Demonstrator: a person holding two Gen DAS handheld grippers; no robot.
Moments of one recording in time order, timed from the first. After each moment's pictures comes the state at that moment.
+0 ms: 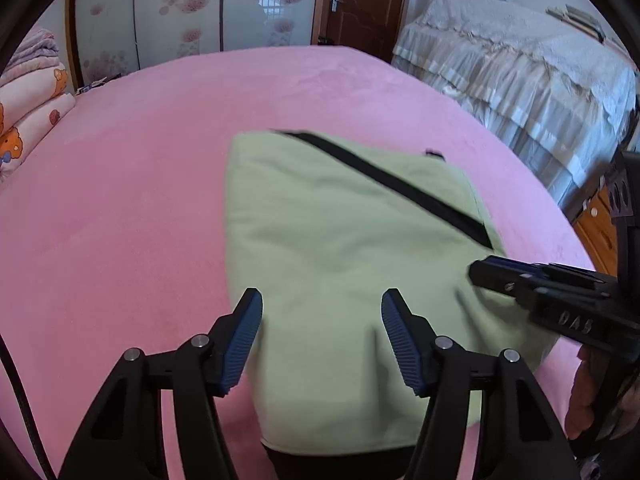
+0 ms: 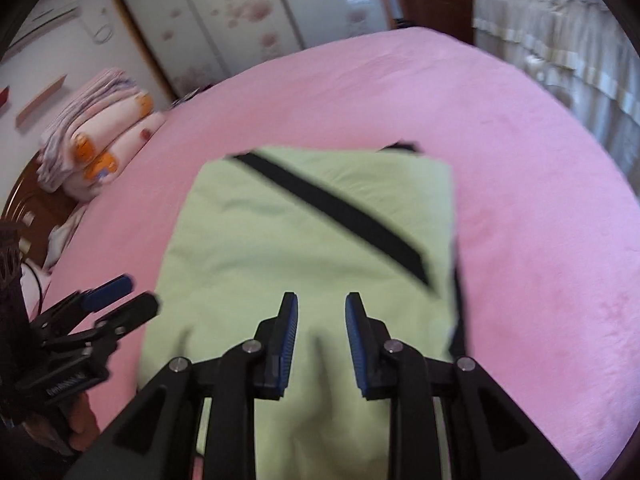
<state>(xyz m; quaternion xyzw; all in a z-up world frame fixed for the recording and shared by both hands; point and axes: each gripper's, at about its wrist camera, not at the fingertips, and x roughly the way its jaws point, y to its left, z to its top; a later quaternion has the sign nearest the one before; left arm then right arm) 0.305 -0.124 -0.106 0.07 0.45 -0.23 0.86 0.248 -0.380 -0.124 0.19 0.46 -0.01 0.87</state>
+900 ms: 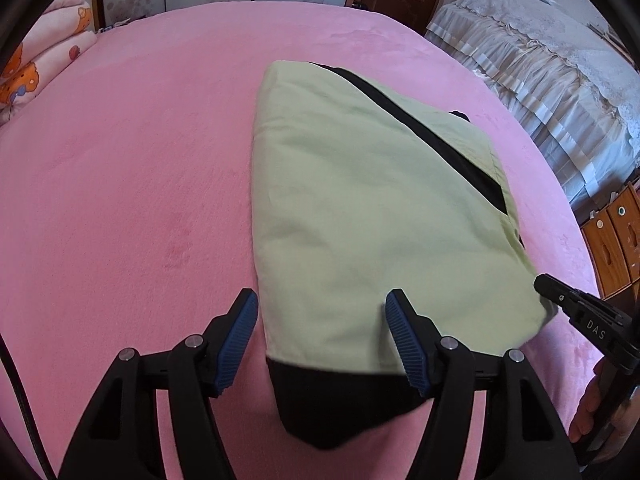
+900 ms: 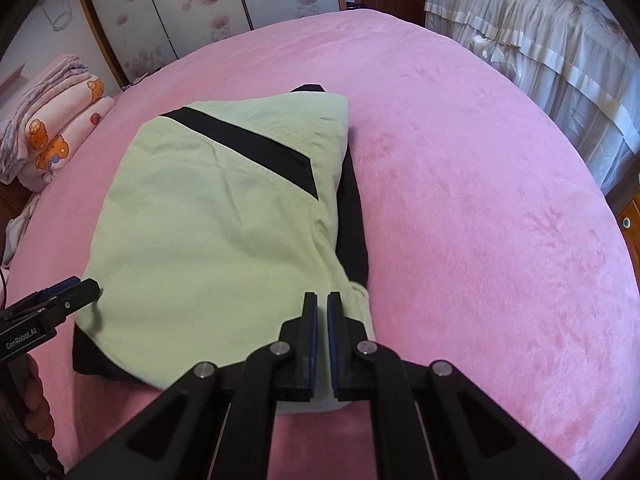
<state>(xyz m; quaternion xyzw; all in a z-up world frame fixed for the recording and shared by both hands) 0.282 -0.097 -0.121 0.02 0.53 -0.19 0.83 0.172 -0.397 -0.140 0.17 0.50 -0.12 0.84</state>
